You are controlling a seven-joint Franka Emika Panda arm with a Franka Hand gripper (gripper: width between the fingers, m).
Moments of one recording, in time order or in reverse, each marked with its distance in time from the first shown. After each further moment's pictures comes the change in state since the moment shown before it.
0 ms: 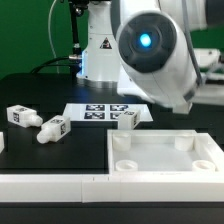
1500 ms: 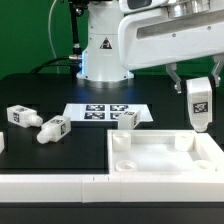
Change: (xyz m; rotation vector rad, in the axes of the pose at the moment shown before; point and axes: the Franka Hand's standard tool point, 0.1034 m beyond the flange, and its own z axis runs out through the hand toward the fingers) arm 0.032 -0.049 -0.133 -0.047 1.119 -0.325
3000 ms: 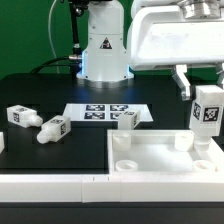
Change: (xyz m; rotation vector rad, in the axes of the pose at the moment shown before) arm 0.016 -0.006 0.012 -0.095 0.257 -0.268
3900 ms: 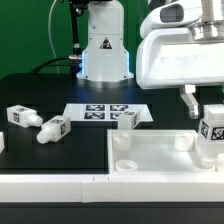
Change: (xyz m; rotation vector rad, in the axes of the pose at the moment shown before) arm -0.016 -0.016 0.022 0.004 -0.012 -0.022
